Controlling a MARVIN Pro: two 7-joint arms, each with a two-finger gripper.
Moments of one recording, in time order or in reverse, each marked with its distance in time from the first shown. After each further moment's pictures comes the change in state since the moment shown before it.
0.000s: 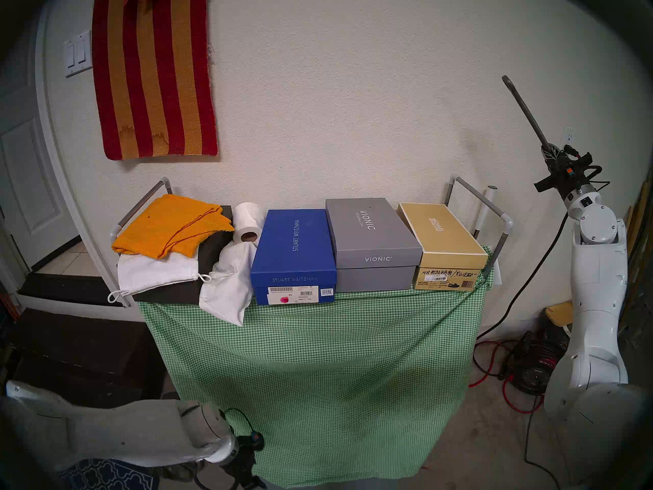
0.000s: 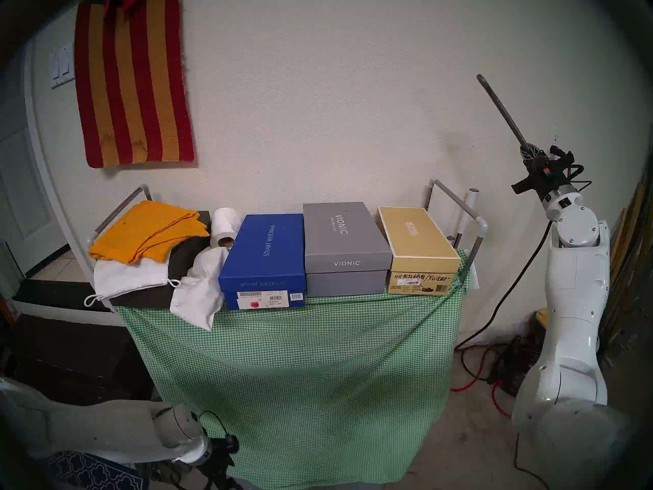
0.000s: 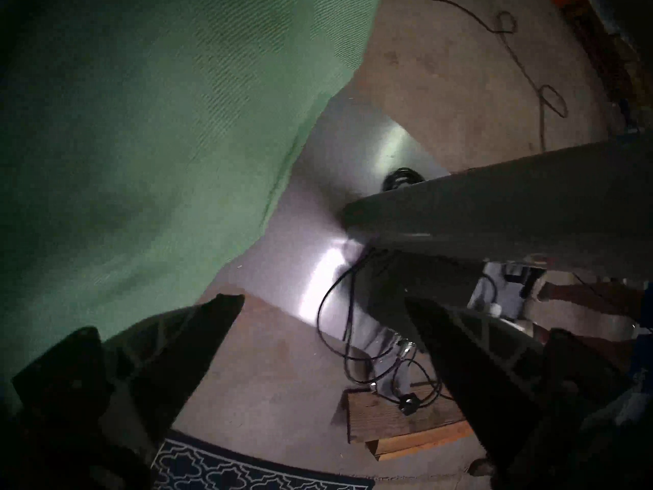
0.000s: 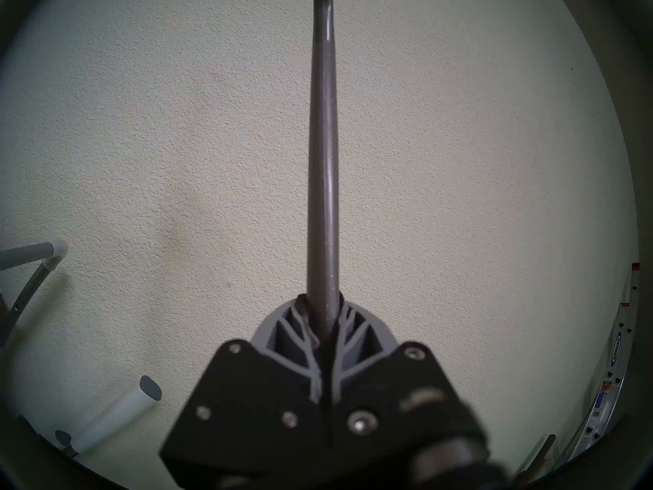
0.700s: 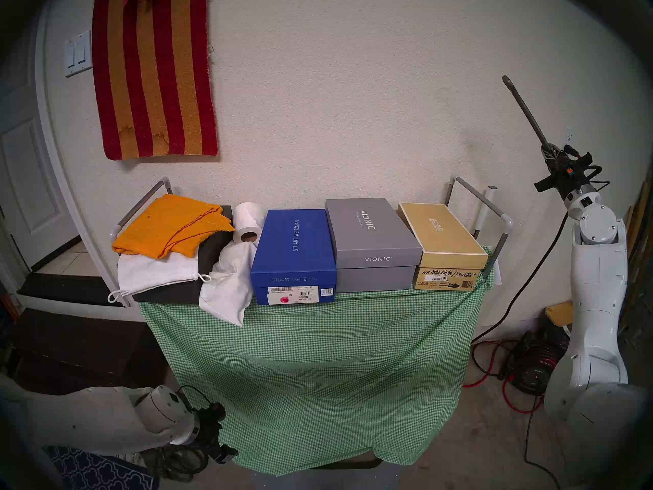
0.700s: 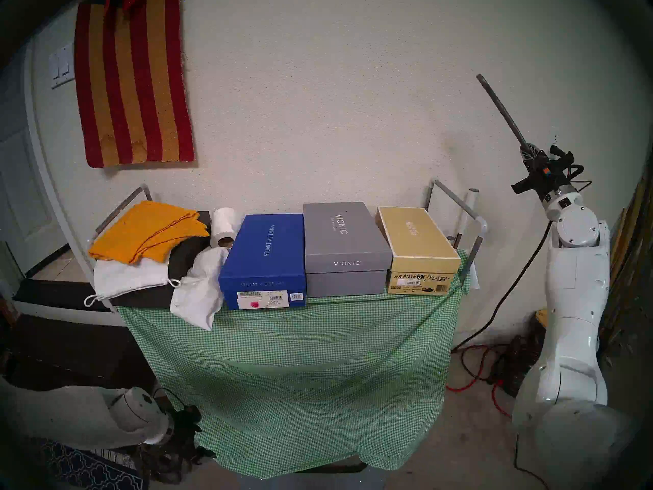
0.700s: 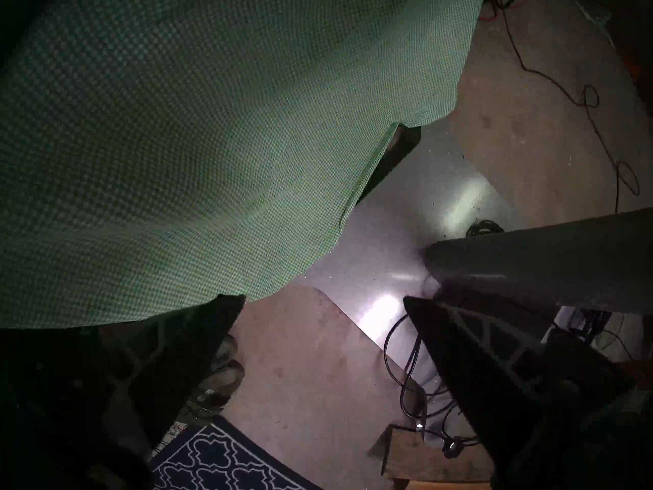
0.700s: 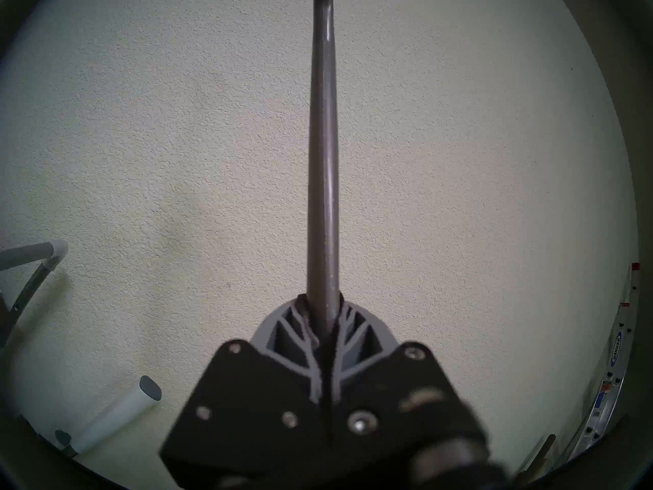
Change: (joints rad) left arm 0.126 0.252 -0.149 -0.244 -0.145 -0.149 0.236; right arm 0.000 0.000 0.000 0.000 0.000 0.000 0.000
